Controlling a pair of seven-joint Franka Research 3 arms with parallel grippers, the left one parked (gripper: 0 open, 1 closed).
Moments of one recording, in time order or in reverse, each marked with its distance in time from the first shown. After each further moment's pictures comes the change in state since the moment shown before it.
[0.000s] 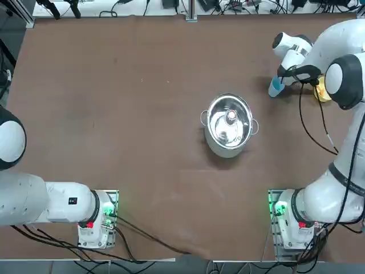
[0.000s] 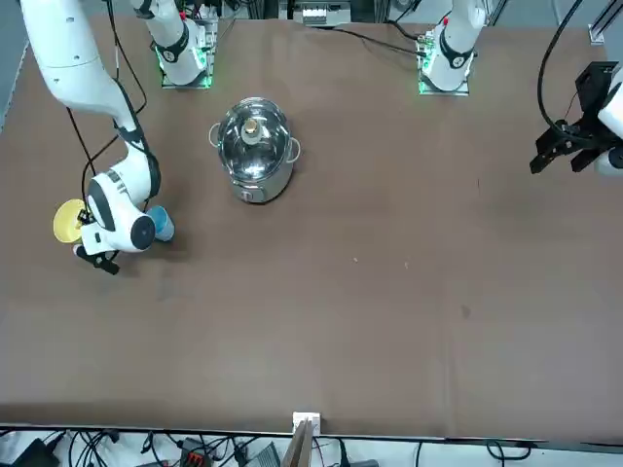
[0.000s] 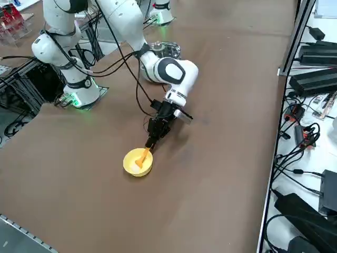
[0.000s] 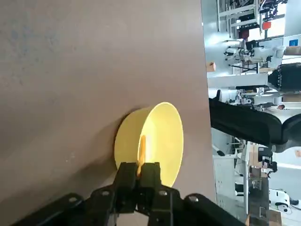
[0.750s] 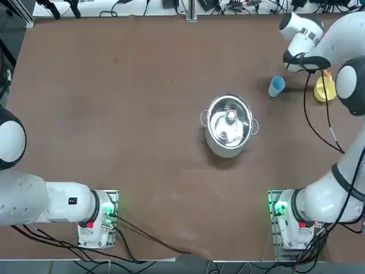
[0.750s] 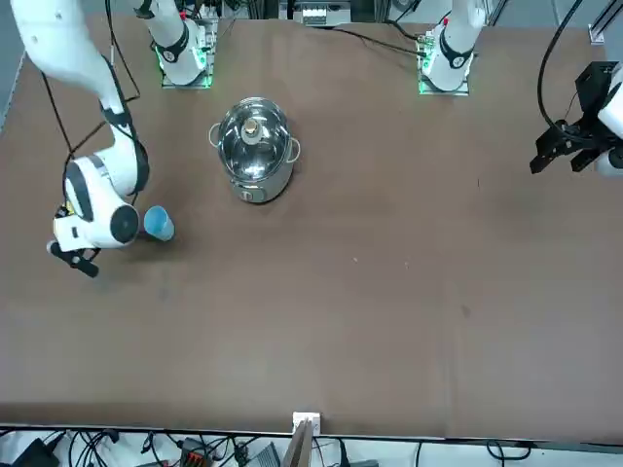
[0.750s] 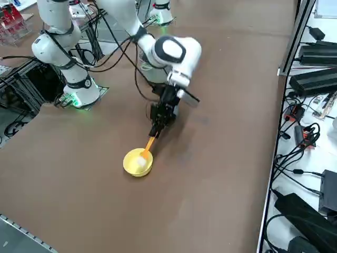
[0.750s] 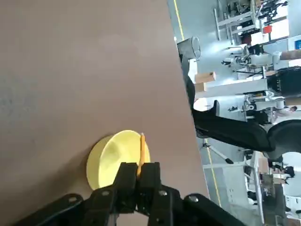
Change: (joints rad) arm 0.001 -0.183 0.001 0.013 0.049 -0.019 -0.100
